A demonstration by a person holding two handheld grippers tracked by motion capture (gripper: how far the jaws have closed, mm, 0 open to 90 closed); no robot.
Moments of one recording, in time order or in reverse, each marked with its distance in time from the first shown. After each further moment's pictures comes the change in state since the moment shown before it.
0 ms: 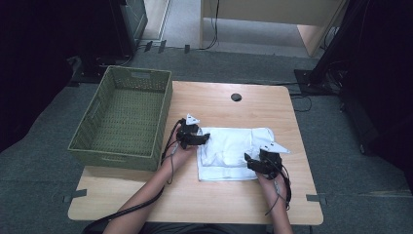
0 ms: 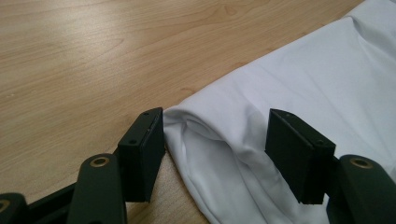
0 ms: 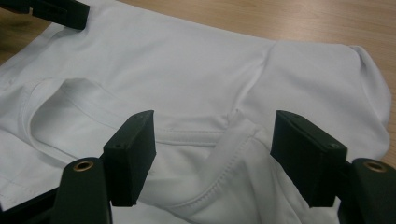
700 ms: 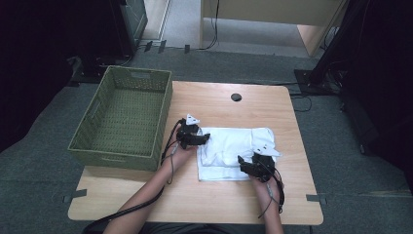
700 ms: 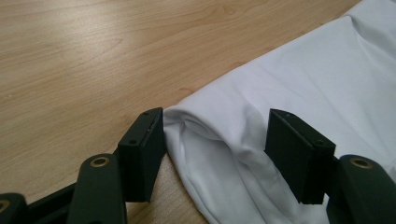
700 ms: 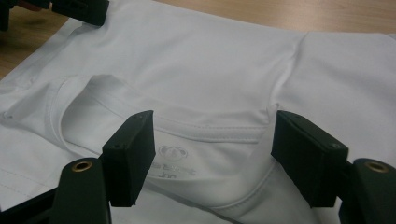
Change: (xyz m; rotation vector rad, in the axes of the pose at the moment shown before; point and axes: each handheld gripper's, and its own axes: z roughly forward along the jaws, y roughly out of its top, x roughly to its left) left arm 0.000 0.000 0.000 0.003 -0.002 0.011; right arm 0.023 -0.005 0.006 0.003 -0.005 0.025
